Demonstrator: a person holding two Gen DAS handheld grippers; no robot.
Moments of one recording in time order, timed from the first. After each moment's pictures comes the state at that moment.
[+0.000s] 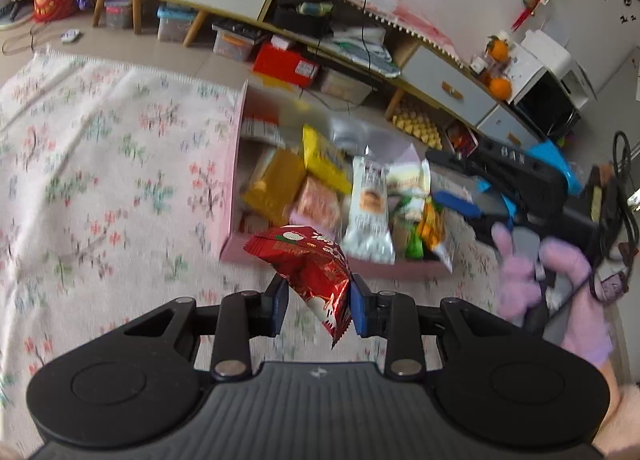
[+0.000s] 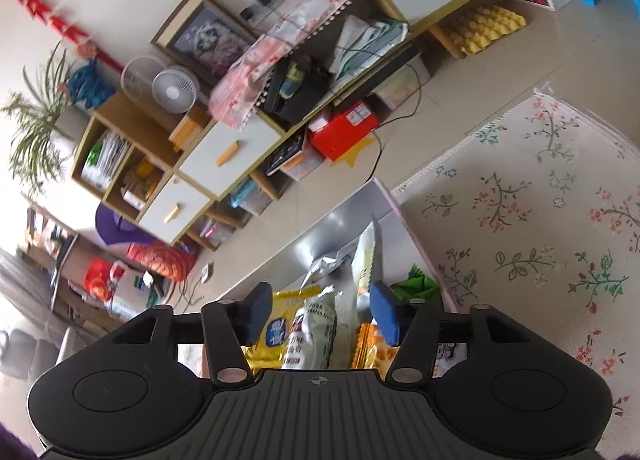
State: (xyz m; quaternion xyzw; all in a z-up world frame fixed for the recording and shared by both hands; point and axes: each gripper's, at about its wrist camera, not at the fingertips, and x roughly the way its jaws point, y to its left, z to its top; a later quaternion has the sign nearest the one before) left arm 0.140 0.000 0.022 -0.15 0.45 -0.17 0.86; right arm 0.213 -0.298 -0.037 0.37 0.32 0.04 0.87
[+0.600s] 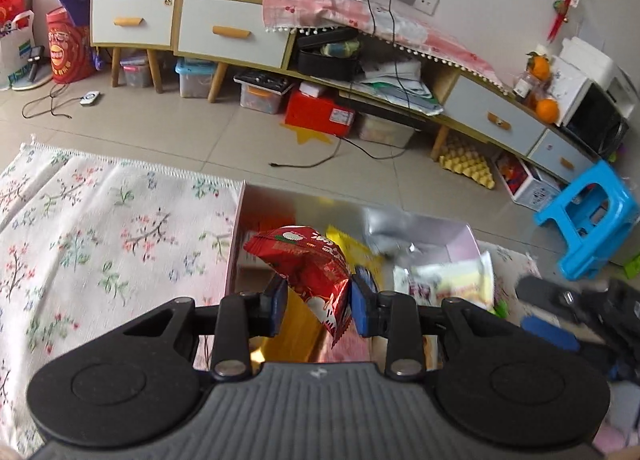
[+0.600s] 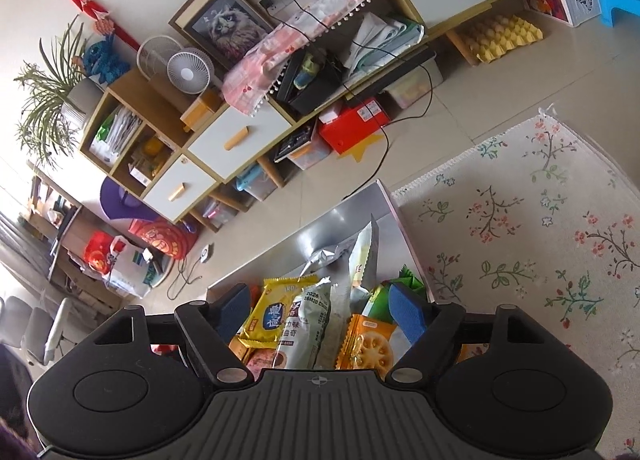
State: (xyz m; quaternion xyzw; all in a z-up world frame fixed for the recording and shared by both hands) left arm 0.231 -0.038 0.016 -0.09 0.40 -0.10 0.90; right arm 0.202 -0.305 -0.025 0.34 0.33 0.06 0.88
